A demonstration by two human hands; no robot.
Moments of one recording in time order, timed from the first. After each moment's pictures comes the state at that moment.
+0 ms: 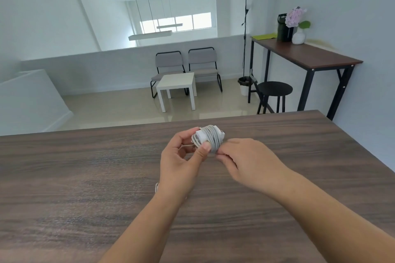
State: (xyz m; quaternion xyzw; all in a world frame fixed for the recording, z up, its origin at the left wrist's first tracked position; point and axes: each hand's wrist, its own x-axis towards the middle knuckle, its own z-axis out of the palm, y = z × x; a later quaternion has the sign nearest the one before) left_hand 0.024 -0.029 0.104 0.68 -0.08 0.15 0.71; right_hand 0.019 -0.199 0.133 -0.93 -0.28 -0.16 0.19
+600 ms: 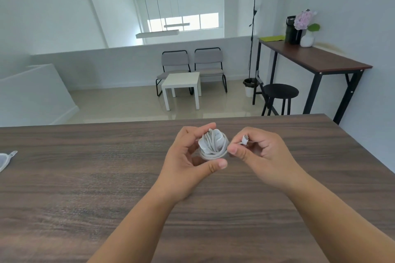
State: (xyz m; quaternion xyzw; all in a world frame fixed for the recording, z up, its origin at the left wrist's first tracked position) left_hand 0.007 -0.014 0.123 0.72 -0.24 0.09 0.65; right_hand 0.011 -0.208 0.134 -0.74 -0.28 -0.15 0.59
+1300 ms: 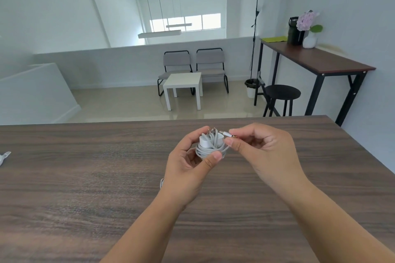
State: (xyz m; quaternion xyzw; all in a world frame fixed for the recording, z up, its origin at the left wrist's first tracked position) left_hand 0.001 -0.025 0.111 0.66 -0.14 0.10 0.73; right_hand -0.003 -0.193 0.149 -0.73 -0.14 -0.21 0.64
